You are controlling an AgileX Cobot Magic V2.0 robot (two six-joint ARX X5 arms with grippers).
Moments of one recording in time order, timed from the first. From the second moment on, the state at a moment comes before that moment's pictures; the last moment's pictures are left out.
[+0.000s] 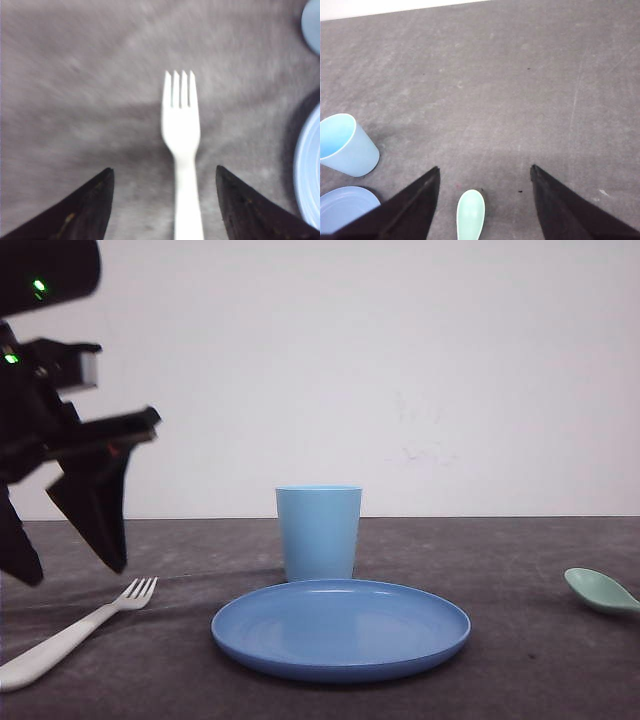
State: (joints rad) left arm -0.56 1.30 0.69 -0.41 -0.08 -0.47; right arm 0.06 0.62 0.67 -0.52 -0.18 0.18
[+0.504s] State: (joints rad) left arm -0.63 1.41 0.69 -0.36 -0.12 -0.53; right arm 0.06 0.66 0.67 -0.54 -0.18 0.18
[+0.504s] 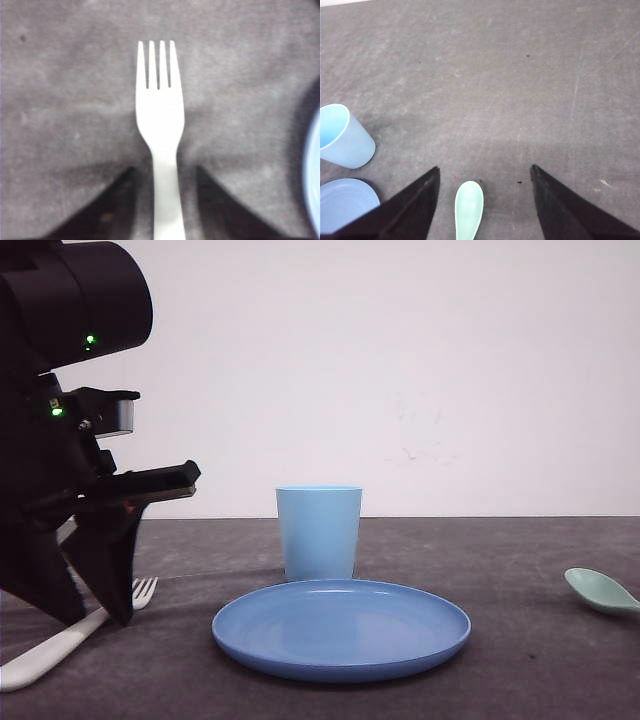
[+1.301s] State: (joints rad) left arm -0.66 1.23 0.79 0.17 -0.25 -0.37; right arm 0.06 0.66 0.67 -0.53 -0.18 0.18
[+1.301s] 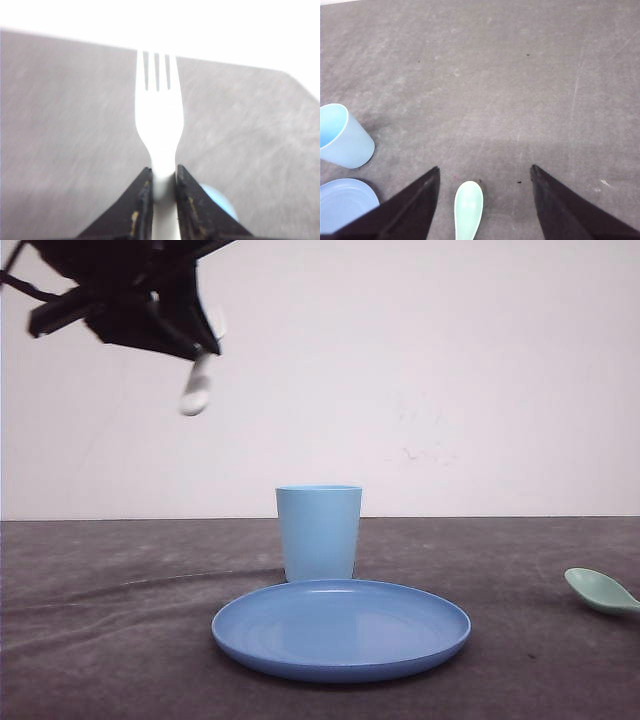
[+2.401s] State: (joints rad) left arm -0.72 1.73 0.93 0.52 -0.16 -0.25; right arm 0.06 0.66 0.67 -0.54 -0.15 0.13
